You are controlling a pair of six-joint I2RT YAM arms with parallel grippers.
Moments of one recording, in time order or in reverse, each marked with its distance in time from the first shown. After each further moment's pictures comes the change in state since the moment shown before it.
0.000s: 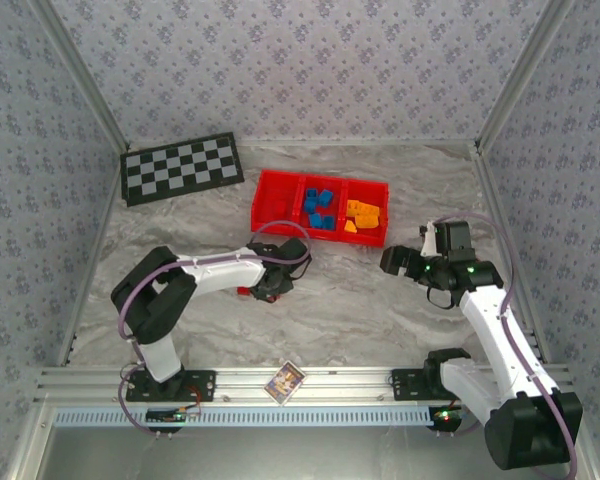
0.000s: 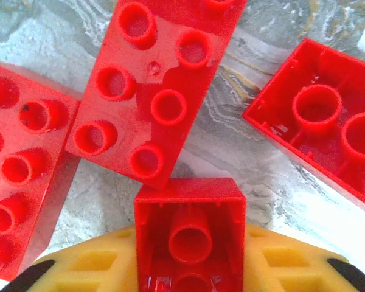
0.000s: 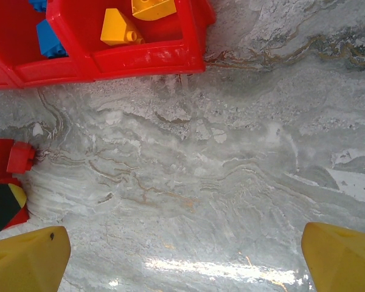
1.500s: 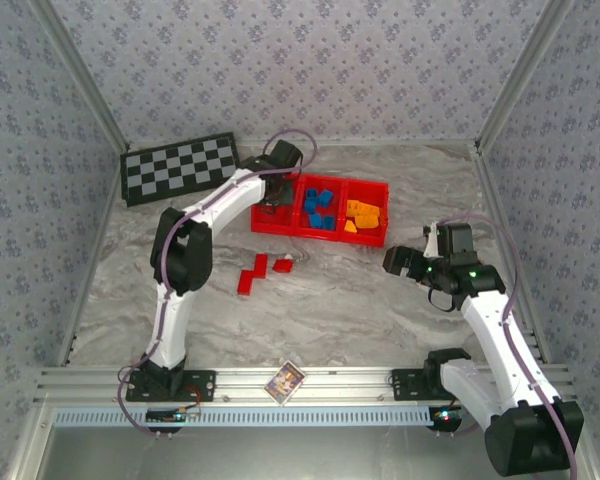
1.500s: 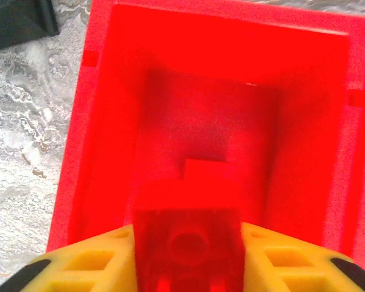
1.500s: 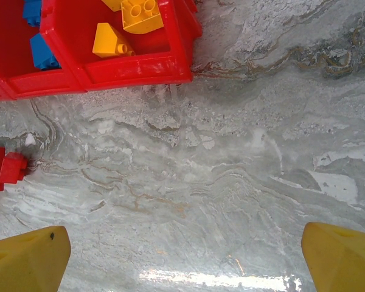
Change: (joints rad) left arm 0.329 0.420 0.872 -0.183 -0.005 0.656; right arm -0.003 -0.038 -0.008 0.000 0.043 0.011
